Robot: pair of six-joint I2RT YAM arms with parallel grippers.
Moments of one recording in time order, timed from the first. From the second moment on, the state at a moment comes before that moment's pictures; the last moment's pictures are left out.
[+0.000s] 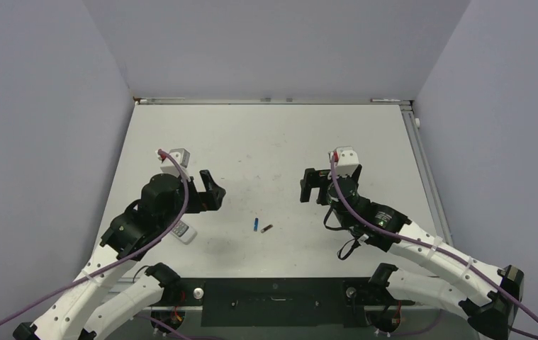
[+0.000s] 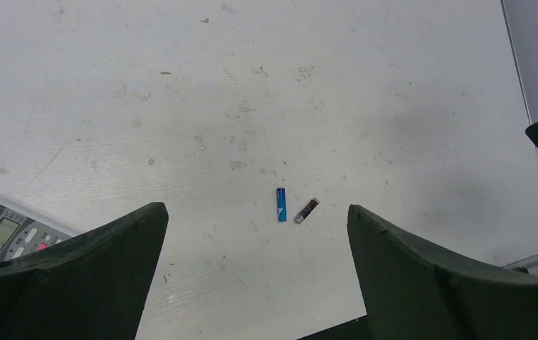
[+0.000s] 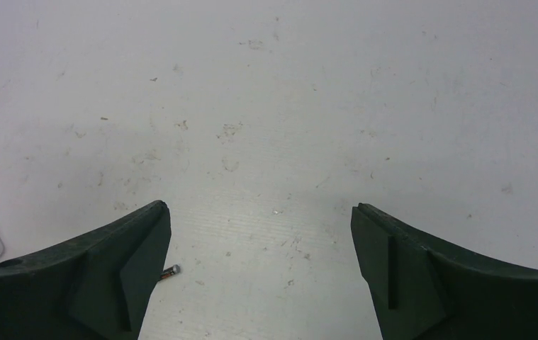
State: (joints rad) left arm -0.61 0.70 0.87 -0.66 -0.19 -0.55; right arm 0.91 0.93 0.80 -0.32 0.58 0.41
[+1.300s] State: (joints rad) left arm -0.34 0.97 0.85 -0.92 -0.36 -0.84; right arm 0.91 0.93 0.77 -0.43 0.56 0.44
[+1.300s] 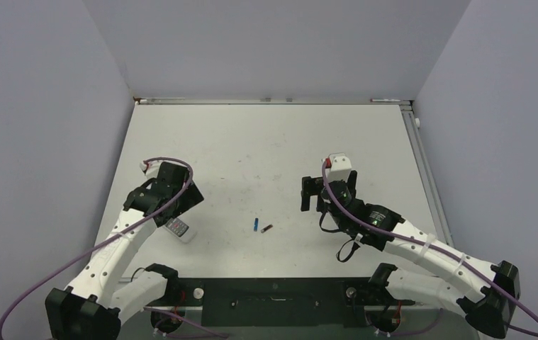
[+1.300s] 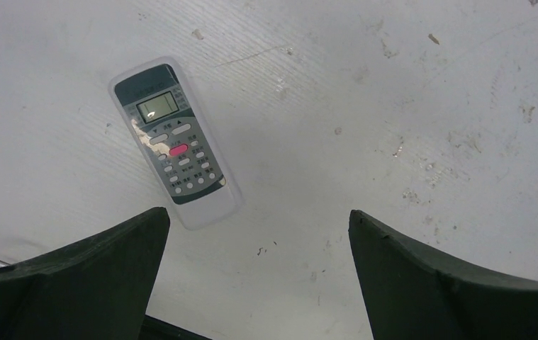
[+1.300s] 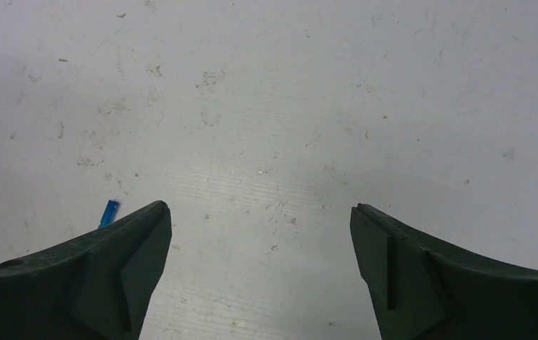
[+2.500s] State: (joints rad) left arm -0.02 1.38 0.70 -0.75 -0.18 -0.90; right arm 0.91 1.03 0.76 -0.35 0.47 0.40
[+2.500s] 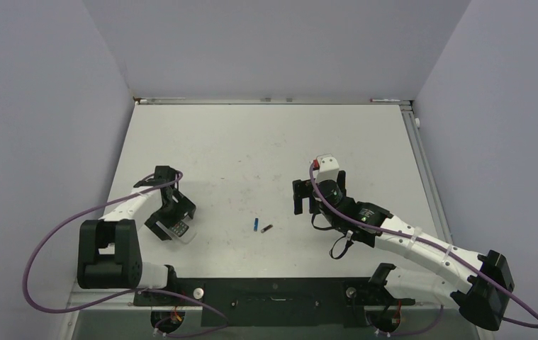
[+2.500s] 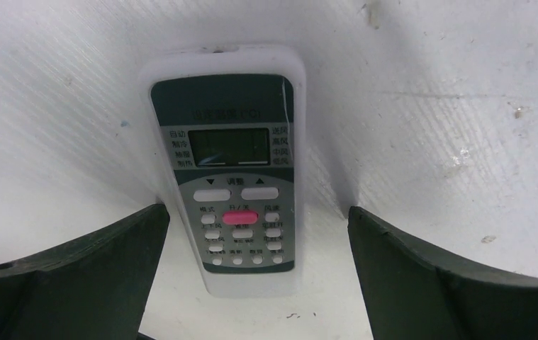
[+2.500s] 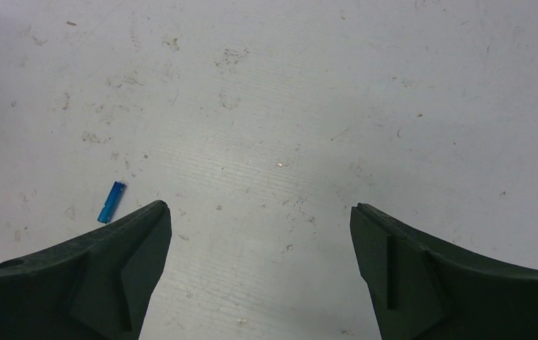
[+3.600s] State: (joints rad) left arm 0.13 1.41 0.72 -0.73 -0.13 -0.86; right arm 0.91 0.99 0.75 -0.38 0.45 0.42
